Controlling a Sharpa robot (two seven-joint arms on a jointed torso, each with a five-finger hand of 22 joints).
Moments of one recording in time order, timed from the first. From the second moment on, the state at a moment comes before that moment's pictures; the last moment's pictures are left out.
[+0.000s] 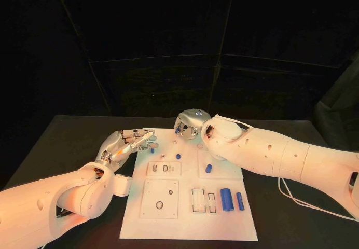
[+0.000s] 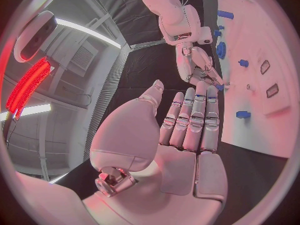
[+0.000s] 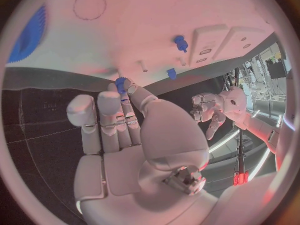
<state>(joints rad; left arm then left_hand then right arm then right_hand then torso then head) 1.20 -0.90 -0.13 1.66 -0.04 -0.39 0.58 1.28 0.03 0.08 0.06 0.05 0.92 0.23 0.09 0.07 1.02 0.19 0.11 0.07 1.07 0.14 0.14 0.17 0.18 0.87 0.25 0.19 0.07 1.25 -0.47 0.02 1.15 -1.71 -0.32 -0.13 1.29 0.08 0.32 -0.26 0.08 1.05 0.17 0.07 0.07 1.19 0.10 0.07 0.07 1.45 0.01 1.02 0.72 0.12 1.20 0.11 1.31 0.99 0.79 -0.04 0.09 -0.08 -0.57</state>
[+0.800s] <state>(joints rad) 1.20 -0.90 -0.13 1.65 -0.04 -0.39 0.58 1.28 0.03 0.09 0.06 0.05 0.92 0.23 0.09 0.07 1.02 0.19 0.11 0.07 1.07 0.14 0.14 0.17 0.18 0.87 0.25 0.19 0.07 1.25 -0.46 0.02 1.15 -1.74 -0.29 -0.16 1.26 0.03 0.35 -0.24 0.08 1.04 0.17 0.06 0.06 1.18 0.10 0.07 0.06 1.44 0.01 1.02 0.70 0.12 1.19 0.12 1.31 0.98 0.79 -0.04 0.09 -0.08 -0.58</state>
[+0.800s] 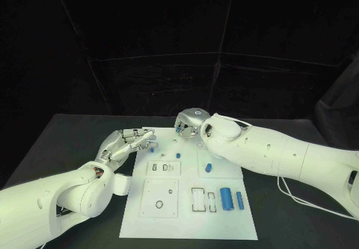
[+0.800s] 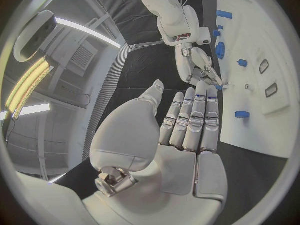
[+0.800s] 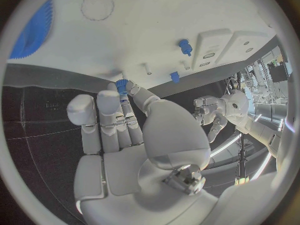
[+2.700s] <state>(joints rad) 1.20 -0.90 -0.13 1.64 -0.04 -0.39 0.55 1.28 0.03 0.09 0.05 0.05 0.92 0.23 0.09 0.07 1.01 0.19 0.10 0.07 1.06 0.15 0.12 0.17 0.18 0.86 0.26 0.18 0.07 1.25 -0.48 0.02 1.17 -1.74 -0.33 -0.15 1.25 -0.08 0.30 -0.15 0.05 0.76 0.18 0.06 0.06 0.96 0.12 0.07 0.06 1.36 0.03 0.84 0.47 0.16 0.98 0.14 1.12 0.66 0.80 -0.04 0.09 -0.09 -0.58</state>
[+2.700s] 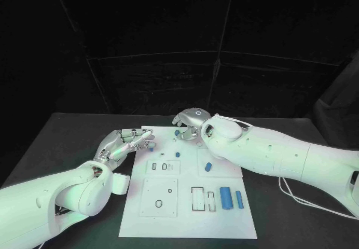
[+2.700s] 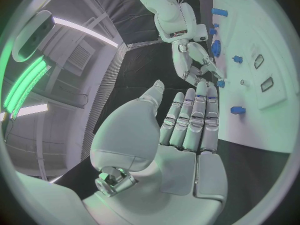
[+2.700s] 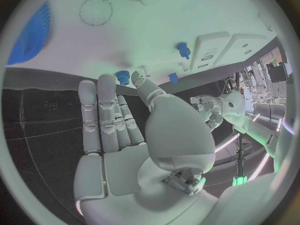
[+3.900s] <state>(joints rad) 1.20 -0.91 -0.13 1.65 -0.04 -0.39 0.55 1.28 0.04 0.09 0.05 0.05 0.92 0.23 0.09 0.07 1.01 0.19 0.10 0.07 1.06 0.15 0.12 0.17 0.18 0.86 0.26 0.17 0.07 1.25 -0.80 0.05 1.37 -1.54 -0.21 -0.27 1.34 -0.14 -0.10 0.29 0.29 0.92 0.15 0.10 0.07 1.33 0.06 1.07 1.03 1.46 -0.02 1.44 1.30 0.07 1.38 0.10 1.45 1.28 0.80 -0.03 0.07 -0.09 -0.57</state>
